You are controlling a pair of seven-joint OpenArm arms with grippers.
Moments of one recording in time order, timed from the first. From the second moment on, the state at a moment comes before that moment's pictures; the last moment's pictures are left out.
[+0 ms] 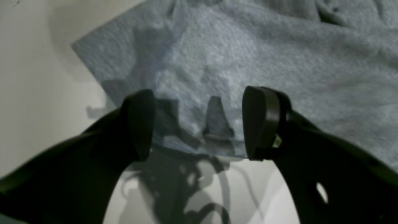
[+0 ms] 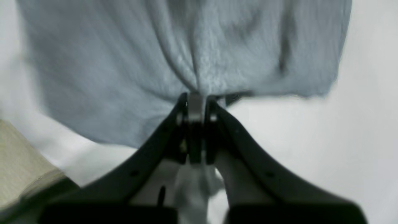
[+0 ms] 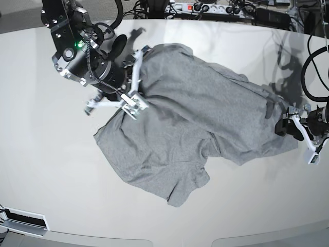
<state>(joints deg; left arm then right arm) -4.7 -37.3 -7.3 79.2 -39.4 -29.9 54.6 -11.9 10.7 -20.4 117.4 8.5 25.3 -53.1</state>
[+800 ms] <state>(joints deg) -4.5 -36.8 -7.3 79.2 -41.9 -30.2 56.0 33.1 -9.1 -28.1 57.0 2.3 10.7 -41.3</state>
